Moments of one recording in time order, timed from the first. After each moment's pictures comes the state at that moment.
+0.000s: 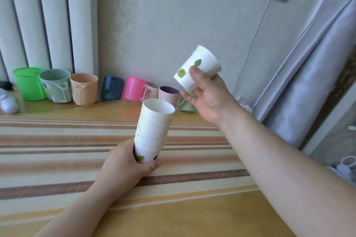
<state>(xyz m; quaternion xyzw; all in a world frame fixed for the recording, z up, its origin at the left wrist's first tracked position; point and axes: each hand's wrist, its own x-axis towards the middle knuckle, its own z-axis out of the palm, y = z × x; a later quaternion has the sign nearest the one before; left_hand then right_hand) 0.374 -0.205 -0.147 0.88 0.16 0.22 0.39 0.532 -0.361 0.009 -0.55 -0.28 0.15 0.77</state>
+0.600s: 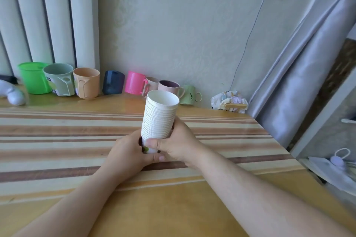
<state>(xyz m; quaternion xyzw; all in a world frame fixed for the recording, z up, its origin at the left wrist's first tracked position) 0.374 -0.203 -0.152 0.89 0.11 0.19 0.39 0.467 -0.357 -0.108 -0.78 -0.30 0.13 0.53</state>
